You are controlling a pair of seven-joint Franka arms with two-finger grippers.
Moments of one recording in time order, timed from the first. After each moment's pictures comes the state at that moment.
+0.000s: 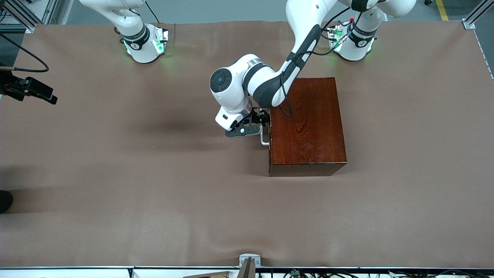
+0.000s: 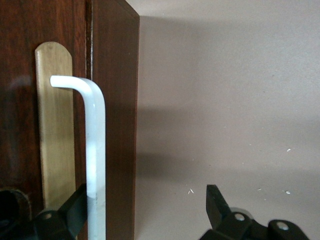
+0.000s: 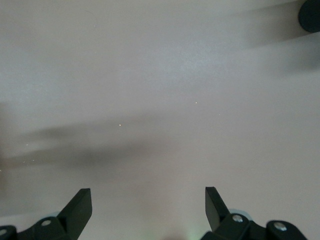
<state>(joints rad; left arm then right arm) -0.97 0.77 0.12 -1.26 0.07 1.84 -0.95 -0.03 -0.02 -0.02 -1.56 0.01 1.50 0.07</state>
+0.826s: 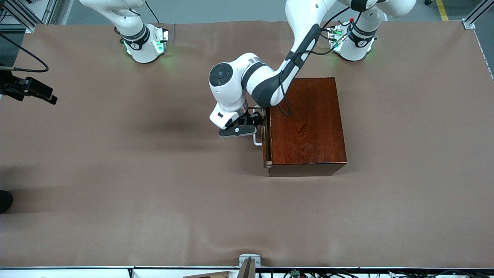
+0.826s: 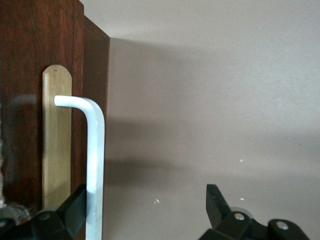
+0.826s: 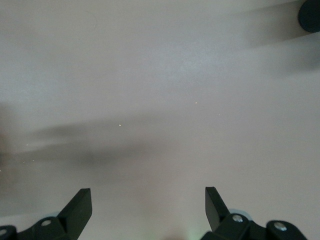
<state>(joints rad) -0.97 0.77 0.11 -1.26 0.05 1.98 -0.97 -0.03 -0.02 -0.02 -1.56 0.01 1.50 0.07</state>
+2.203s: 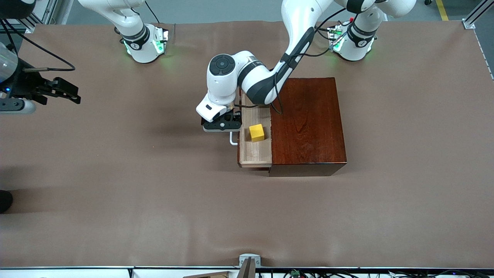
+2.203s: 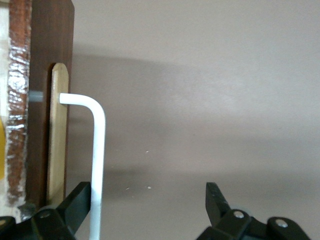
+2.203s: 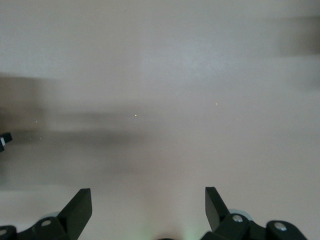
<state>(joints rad) -0.97 0.79 0.06 -1.26 -0.05 2.26 -0.98 0.06 0.01 -0.01 -1.57 0.01 1.49 0.00</state>
